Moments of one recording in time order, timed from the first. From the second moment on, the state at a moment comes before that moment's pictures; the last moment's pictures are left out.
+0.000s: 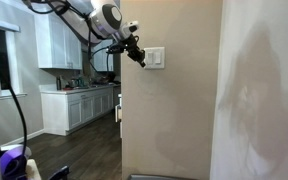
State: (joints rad) arm -0.11 -0.31 0.30 -2.43 -0.37 2.89 0.69
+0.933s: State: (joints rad) arm -0.55 -0.39 0.66 -2.39 -0.70 3.08 1.09
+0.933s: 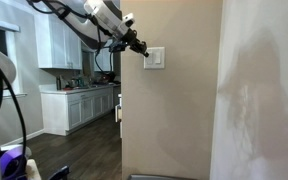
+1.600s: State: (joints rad) arm -0.78 -0.46 0.89 -2.36 -0.70 3.09 1.15
